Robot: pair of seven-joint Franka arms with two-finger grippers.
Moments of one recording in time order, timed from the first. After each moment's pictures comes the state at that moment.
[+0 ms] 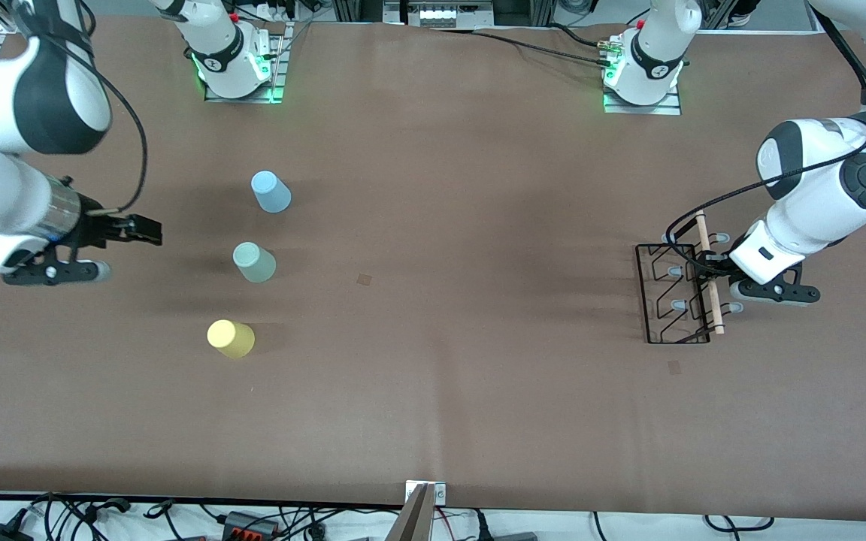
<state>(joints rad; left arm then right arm) 0.02 0.20 0.01 -2.08 -0.01 2.32 0.11 0.05 0.24 0.02 -1.68 -0.01 1.76 0.00</state>
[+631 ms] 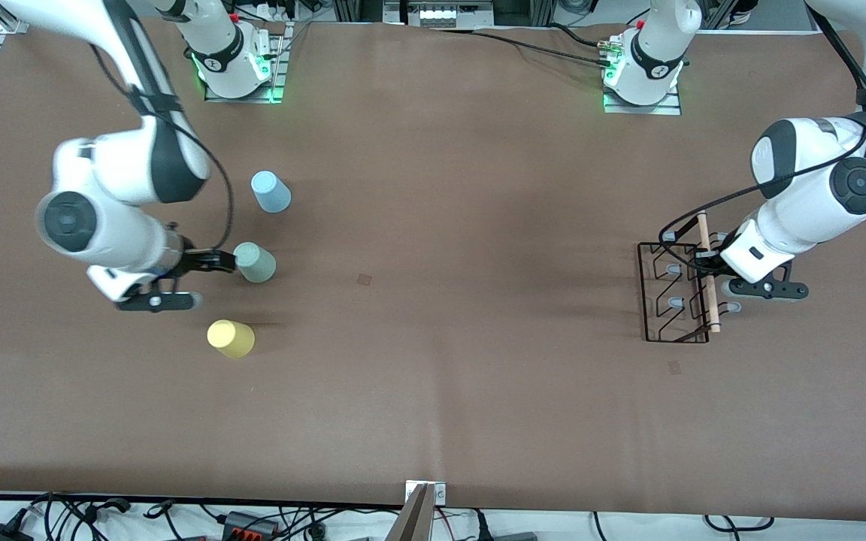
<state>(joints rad) 0.02 0.19 -0.03 -2.06 -0.01 2.25 0.06 0.17 0.35 0.02 -1.87 -0.01 2.09 0.18</state>
